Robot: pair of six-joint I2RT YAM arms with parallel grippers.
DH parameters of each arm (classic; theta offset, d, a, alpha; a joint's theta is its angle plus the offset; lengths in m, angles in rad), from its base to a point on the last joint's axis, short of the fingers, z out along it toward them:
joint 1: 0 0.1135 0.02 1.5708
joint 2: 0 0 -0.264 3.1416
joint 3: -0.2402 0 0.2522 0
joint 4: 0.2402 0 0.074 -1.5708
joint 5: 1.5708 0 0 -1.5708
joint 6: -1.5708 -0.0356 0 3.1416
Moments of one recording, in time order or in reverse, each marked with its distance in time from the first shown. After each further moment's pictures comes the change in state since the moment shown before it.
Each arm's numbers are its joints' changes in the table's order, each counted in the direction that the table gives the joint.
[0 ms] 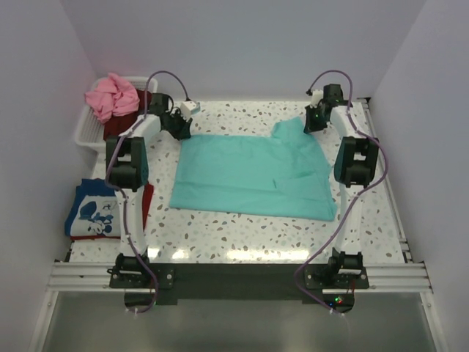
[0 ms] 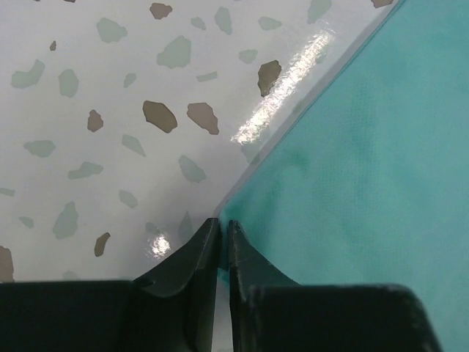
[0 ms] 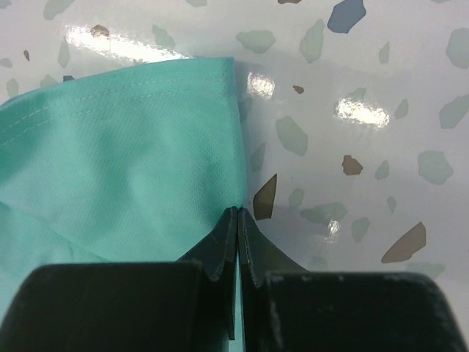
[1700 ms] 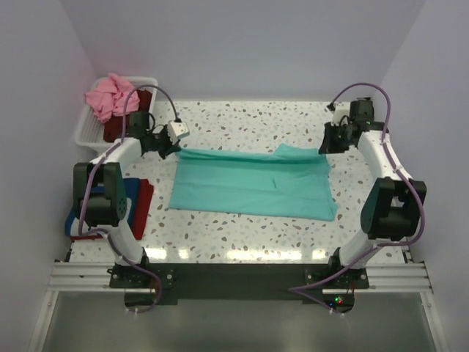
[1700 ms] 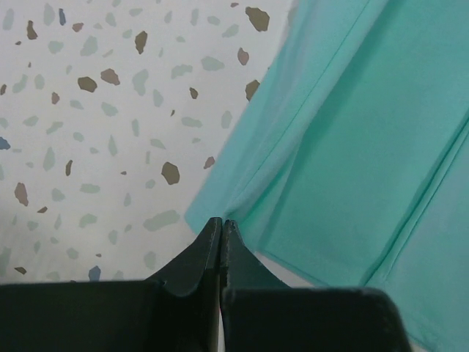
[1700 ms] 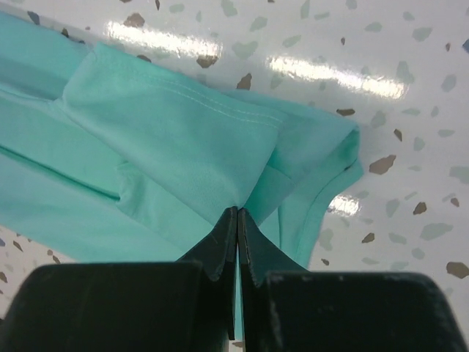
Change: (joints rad) left arm 0.061 0.567 0.662 -0.163 0.146 -0.304; right arm -0.068 0.834 0.809 0.009 -0.070 -0.021
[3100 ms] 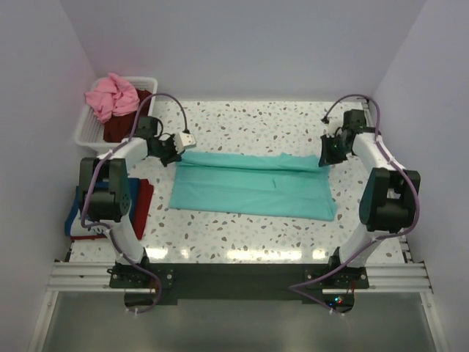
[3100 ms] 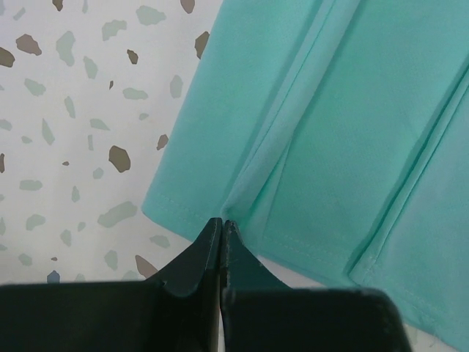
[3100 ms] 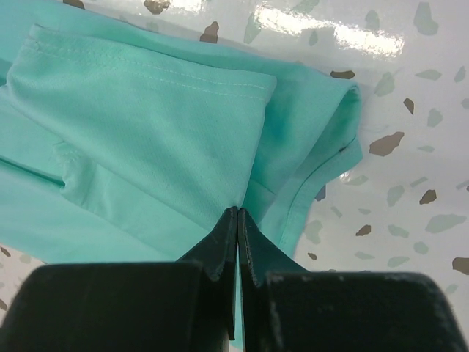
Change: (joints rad) left arm -0.042 -0.061 0.003 0.108 -0.103 -0.137; right arm 0.000 -0.084 0.072 0.005 0.061 0.065
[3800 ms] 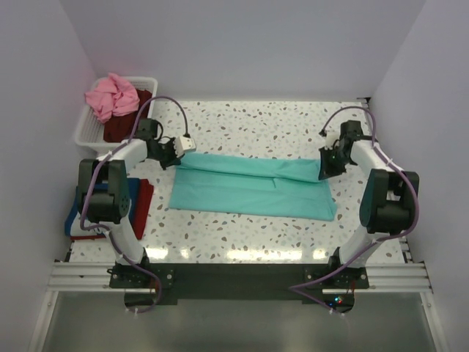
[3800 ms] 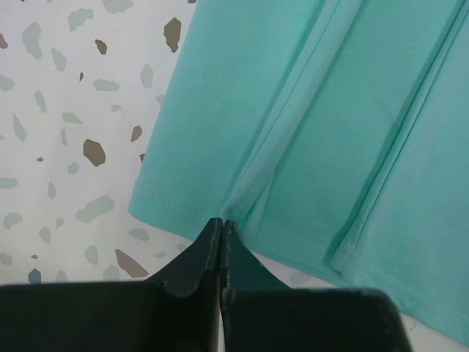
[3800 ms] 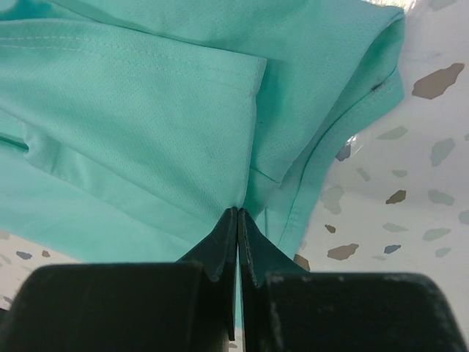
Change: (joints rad) left arm -0.001 0.025 0.026 0.051 -0.007 -0.056; right arm 0.000 0.027 0.135 0.005 0.025 0.013
